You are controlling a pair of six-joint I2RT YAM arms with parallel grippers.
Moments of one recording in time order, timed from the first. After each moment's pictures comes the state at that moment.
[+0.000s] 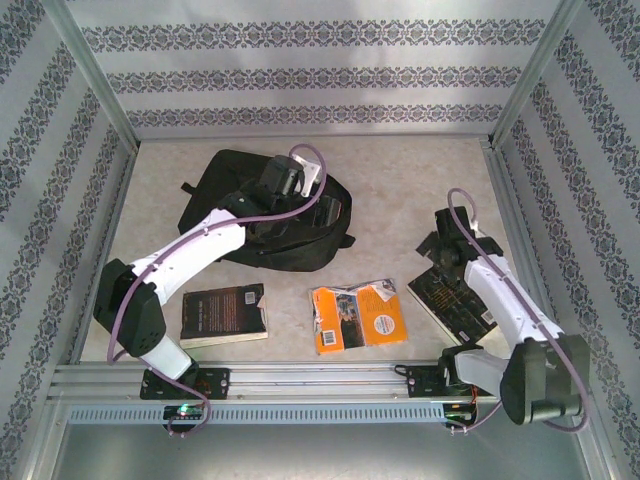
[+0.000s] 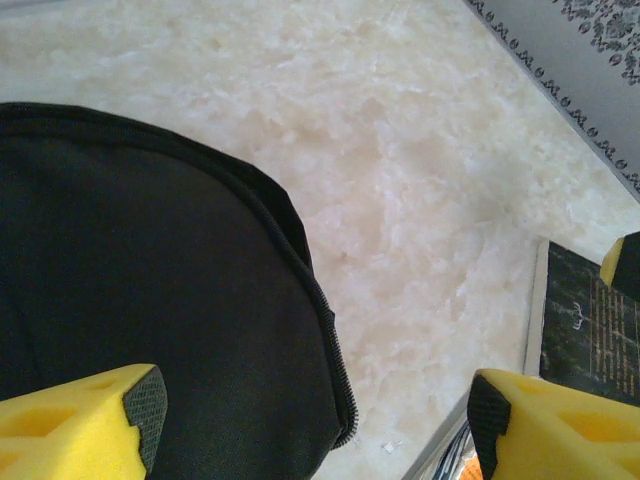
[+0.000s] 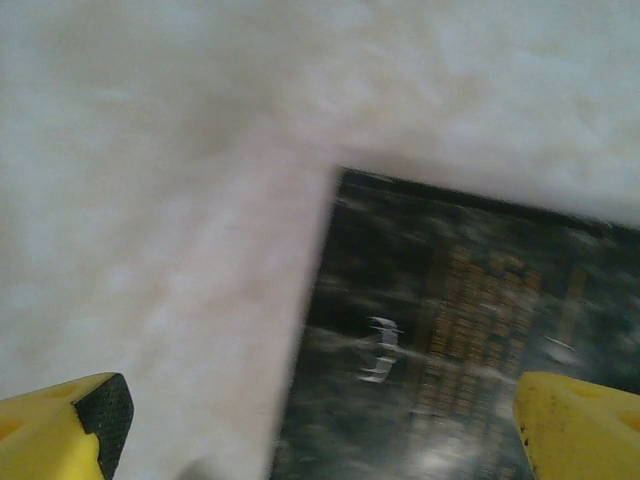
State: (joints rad) left arm -0.62 1.60 1.37 -0.43 0.11 -0.25; right arm 0.10 1.17 0.77 -0.81 0.21 0.89
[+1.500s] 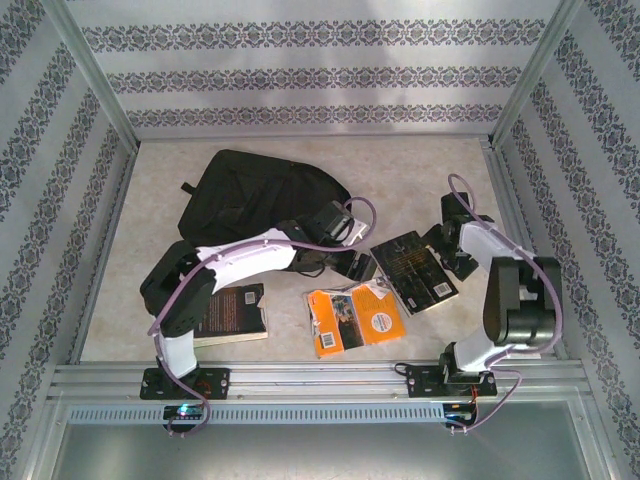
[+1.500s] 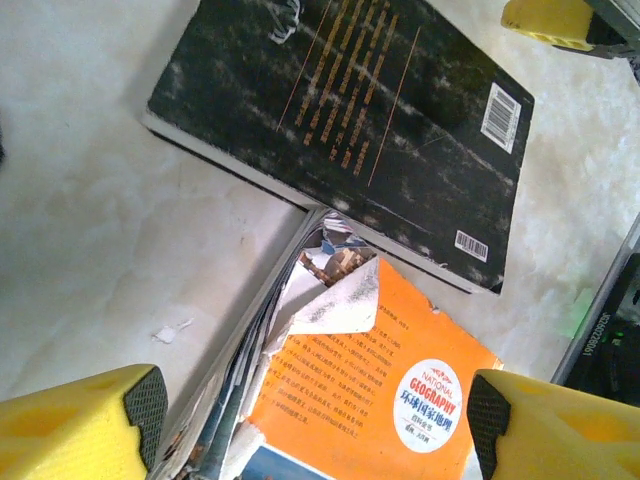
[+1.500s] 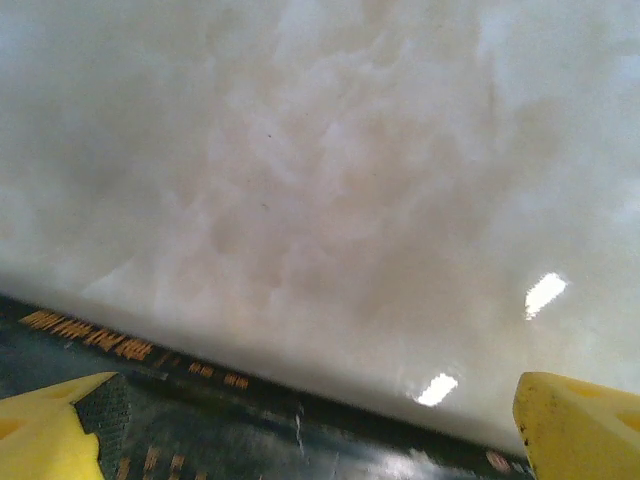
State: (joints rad) left arm -0.83 1.85 1.33 -0.39 0.35 -0.40; right arm -0.04 1.58 0.89 -0.63 0.11 0.83
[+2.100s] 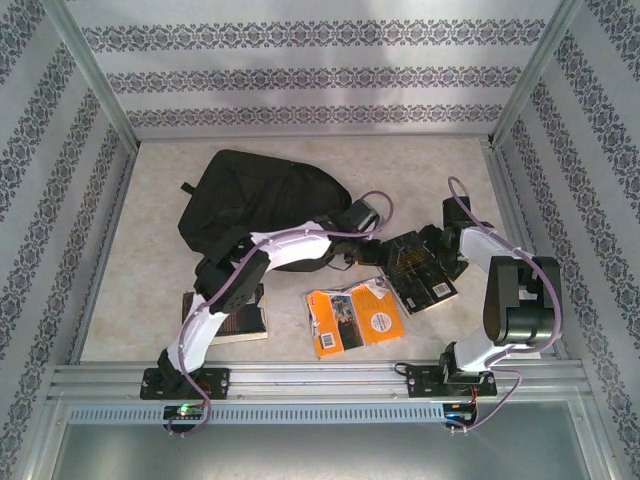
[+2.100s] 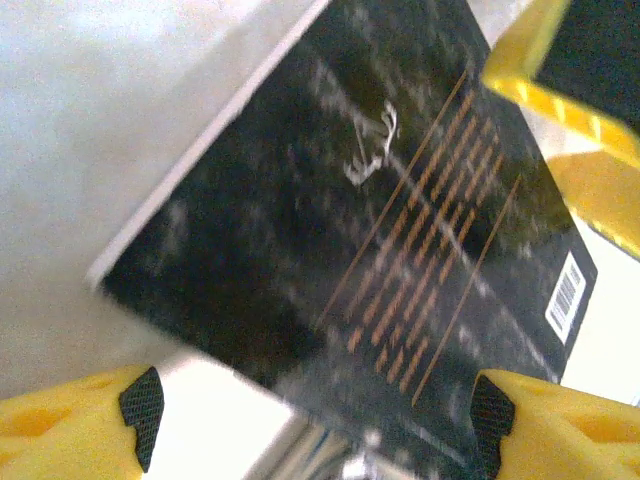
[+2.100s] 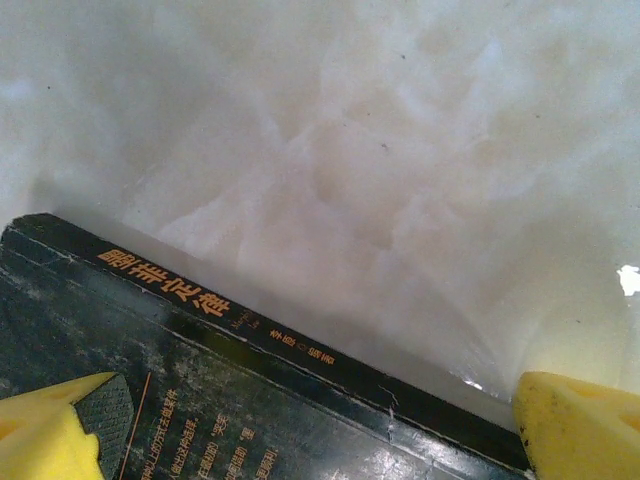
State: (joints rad) left arm -0.83 2.24 1.68 -0.36 0.35 -0.67; right arm -0.05 1.56 0.82 -0.51 -0.07 0.79
